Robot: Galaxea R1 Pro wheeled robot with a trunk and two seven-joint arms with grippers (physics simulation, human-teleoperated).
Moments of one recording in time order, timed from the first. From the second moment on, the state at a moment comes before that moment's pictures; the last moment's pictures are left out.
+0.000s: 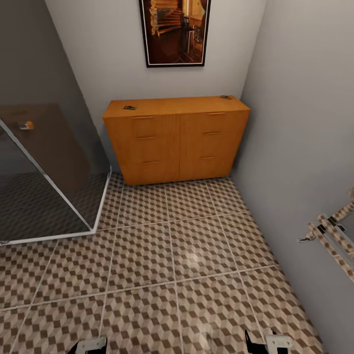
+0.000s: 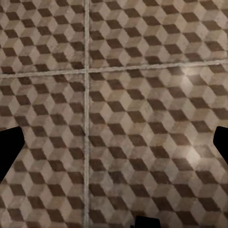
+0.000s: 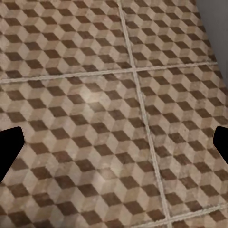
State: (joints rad) left arm -0.42 0.08 0.04 0.08 0.06 -0.67 0.04; right arm -0.38 -0.09 0.10 -0.03 -0.10 -0.75 -0.07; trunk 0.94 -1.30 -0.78
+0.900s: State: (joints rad) left arm -0.42 0.08 0.04 0.08 0.06 -0.67 0.04; right arm -0.38 -0.09 0.10 -0.03 -0.10 -0.75 -0.07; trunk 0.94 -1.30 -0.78
